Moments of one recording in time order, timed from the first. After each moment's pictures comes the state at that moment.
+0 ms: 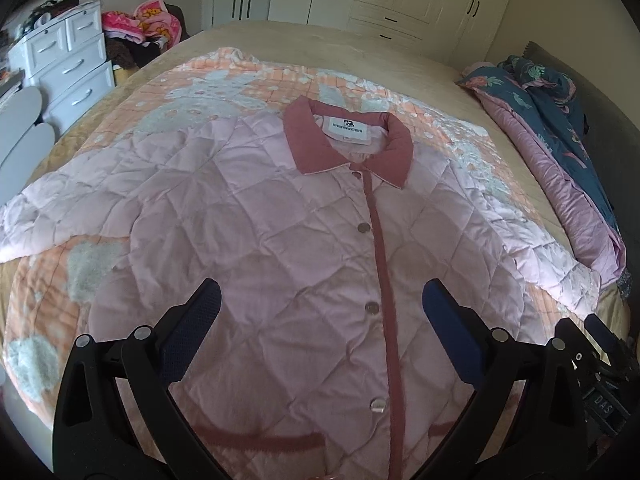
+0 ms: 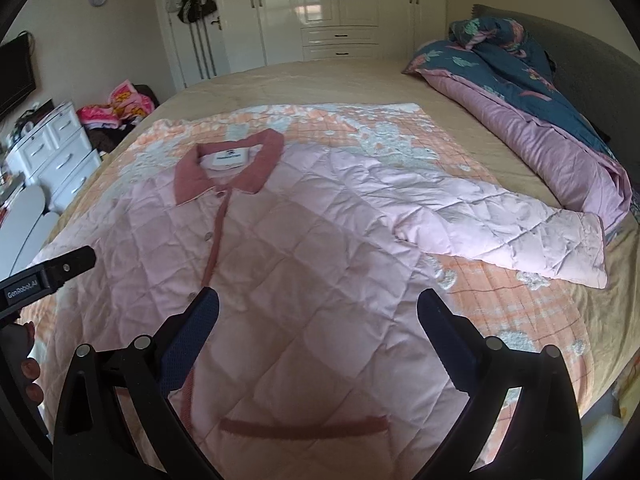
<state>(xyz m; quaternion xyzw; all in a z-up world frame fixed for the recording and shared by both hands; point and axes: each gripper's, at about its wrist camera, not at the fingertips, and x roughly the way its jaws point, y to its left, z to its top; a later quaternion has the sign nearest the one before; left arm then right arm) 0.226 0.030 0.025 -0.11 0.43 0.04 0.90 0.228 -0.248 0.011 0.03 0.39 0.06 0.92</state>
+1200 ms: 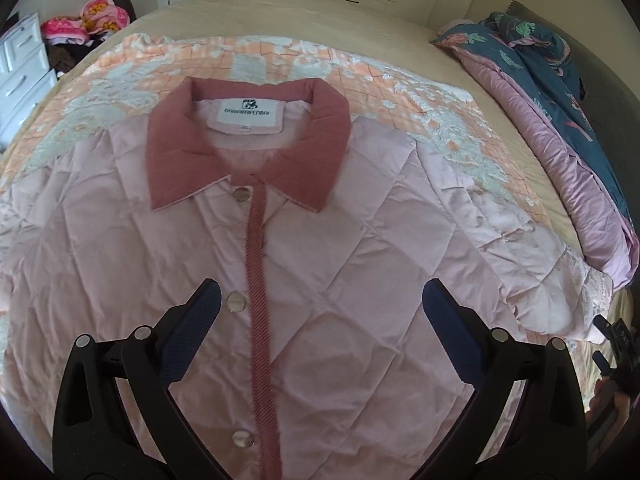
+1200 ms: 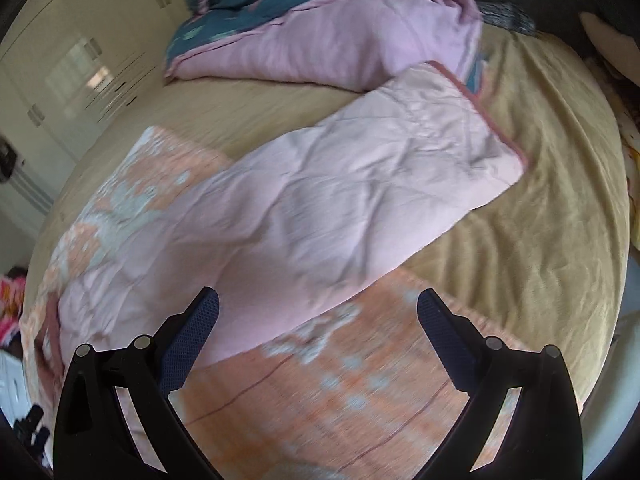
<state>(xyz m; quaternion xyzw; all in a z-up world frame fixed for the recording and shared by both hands) 0.372 -0.067 -0.030 -0.09 0.48 -0.01 0.88 0.303 -0.542 -0.087 0.30 0.41 -0.23 0.83</state>
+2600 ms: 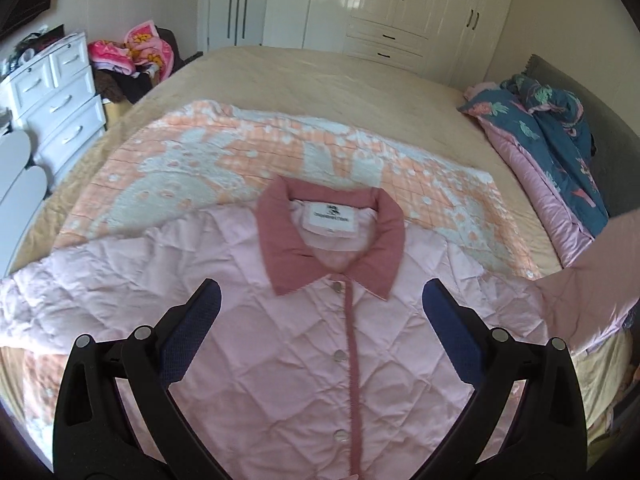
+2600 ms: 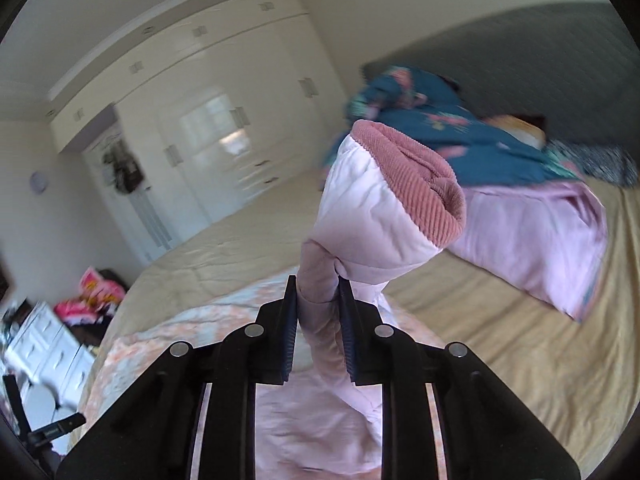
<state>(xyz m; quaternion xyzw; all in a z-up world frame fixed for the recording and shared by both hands) 0.346 0.030 0.093 -0.10 0.40 0.05 0.91 0.326 -0.426 0.142 0.20 0.19 0.00 0.96</state>
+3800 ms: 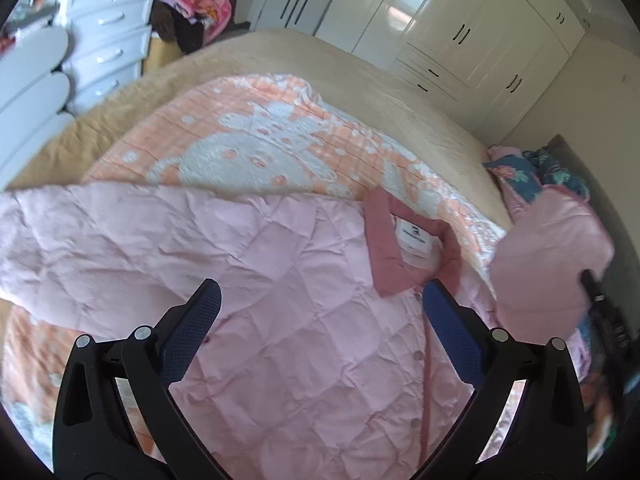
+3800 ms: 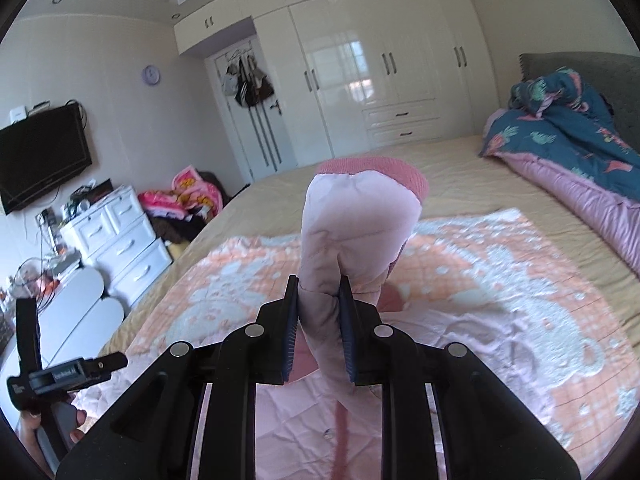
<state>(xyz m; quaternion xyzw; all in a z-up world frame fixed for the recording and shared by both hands) 0.290 0.208 0.054 -0.26 0.38 0.05 0.89 0.334 -0.115 0.113 0.09 0.24 0.20 0.94</state>
